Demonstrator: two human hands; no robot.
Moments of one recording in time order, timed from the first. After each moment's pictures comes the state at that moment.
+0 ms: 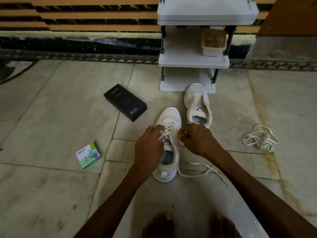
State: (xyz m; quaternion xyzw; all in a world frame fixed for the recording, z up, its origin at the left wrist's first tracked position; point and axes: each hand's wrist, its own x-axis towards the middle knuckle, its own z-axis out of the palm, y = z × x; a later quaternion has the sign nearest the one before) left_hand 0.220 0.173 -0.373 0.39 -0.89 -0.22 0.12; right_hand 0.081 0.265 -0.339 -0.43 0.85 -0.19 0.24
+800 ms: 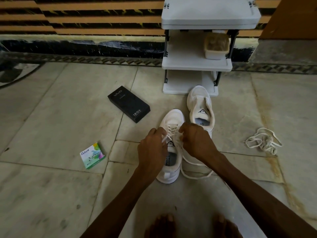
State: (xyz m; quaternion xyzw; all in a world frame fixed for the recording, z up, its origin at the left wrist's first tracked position) left_hand 0.221 0.182 -0.360 0.42 -0.88 -0.20 0.12; right_hand 0.089 0.258 -0.346 -0.46 0.85 -0.18 0.20
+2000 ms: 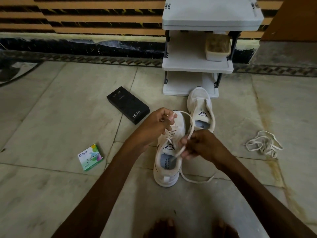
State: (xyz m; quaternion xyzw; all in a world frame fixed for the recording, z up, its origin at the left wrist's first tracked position) left_hand 0.193 0.131 -0.300 0.32 -0.72 -0.62 0.07; right_hand 0.080 0.282 -0.317 -0.26 0.74 -0.40 0.48
